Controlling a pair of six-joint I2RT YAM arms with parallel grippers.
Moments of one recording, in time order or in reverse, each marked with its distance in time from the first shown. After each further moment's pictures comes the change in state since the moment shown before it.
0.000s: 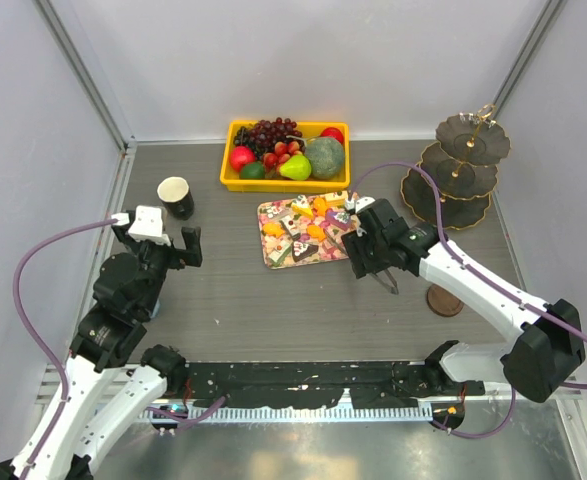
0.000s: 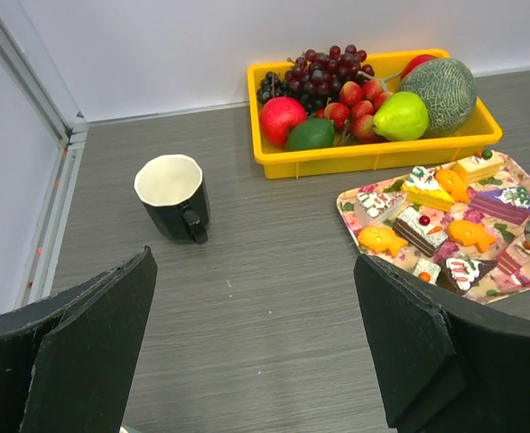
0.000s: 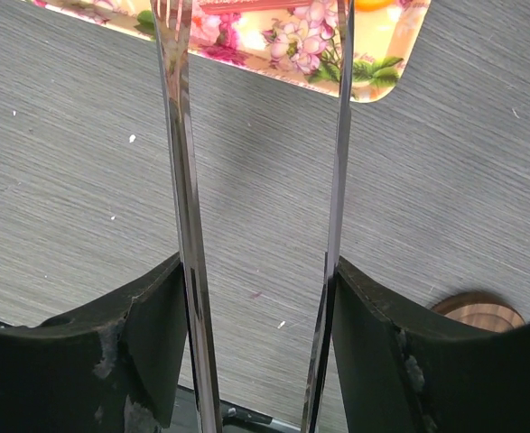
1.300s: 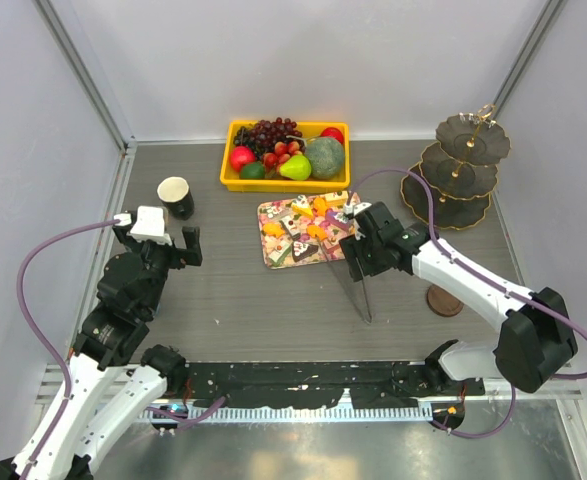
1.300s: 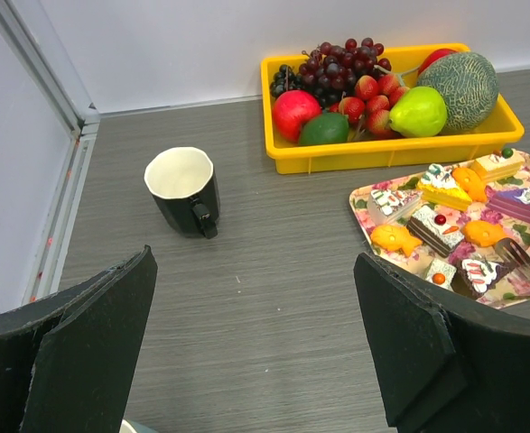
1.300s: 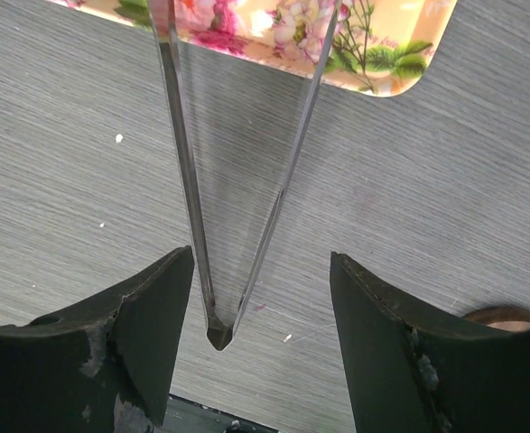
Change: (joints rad) left arm 0.000 0.002 -0.030 0.022 -0.041 0.008; right arm -0.030 0.058 -0.047 0.060 -0.053 -0.001
